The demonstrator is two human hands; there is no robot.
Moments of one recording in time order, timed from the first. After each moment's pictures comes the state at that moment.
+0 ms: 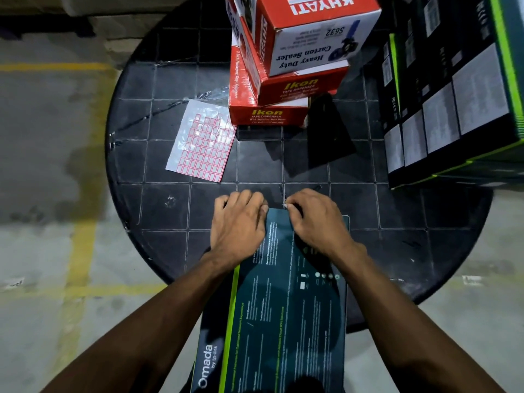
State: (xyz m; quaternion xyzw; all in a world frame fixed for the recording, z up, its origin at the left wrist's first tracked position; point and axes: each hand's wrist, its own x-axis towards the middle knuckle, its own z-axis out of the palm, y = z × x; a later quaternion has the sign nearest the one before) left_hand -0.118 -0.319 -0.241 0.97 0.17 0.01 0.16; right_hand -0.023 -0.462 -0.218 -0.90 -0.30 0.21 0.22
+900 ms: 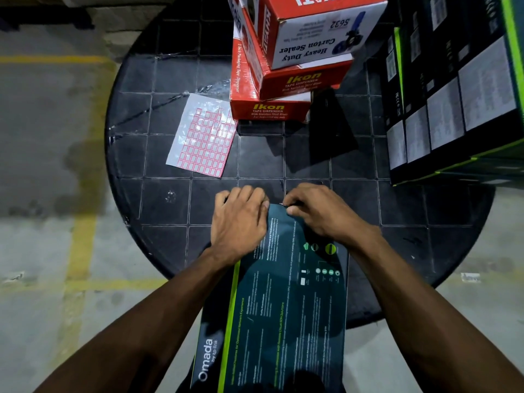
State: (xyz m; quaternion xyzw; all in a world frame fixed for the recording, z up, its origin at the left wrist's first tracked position) left_hand -0.118 -0.318 -0.248 0.98 0.16 0.04 0.14; right_hand 0.003 -0.462 -0.208 -0.85 -0.36 0.34 0.19
